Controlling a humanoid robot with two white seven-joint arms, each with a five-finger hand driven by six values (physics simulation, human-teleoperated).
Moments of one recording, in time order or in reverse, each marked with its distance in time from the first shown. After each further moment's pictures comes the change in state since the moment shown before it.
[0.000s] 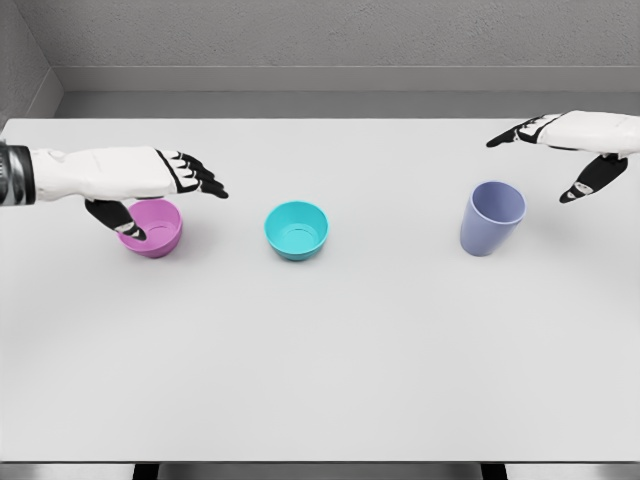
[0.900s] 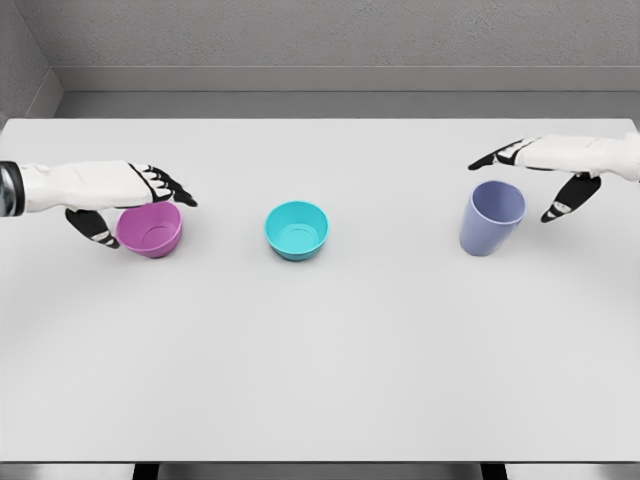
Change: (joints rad) left arm 0.054 -0.009 0.036 0.115 -0.114 0.000 -0.005; right arm -0.002 0.037 0.080 0.008 -0.009 0.044 0.000
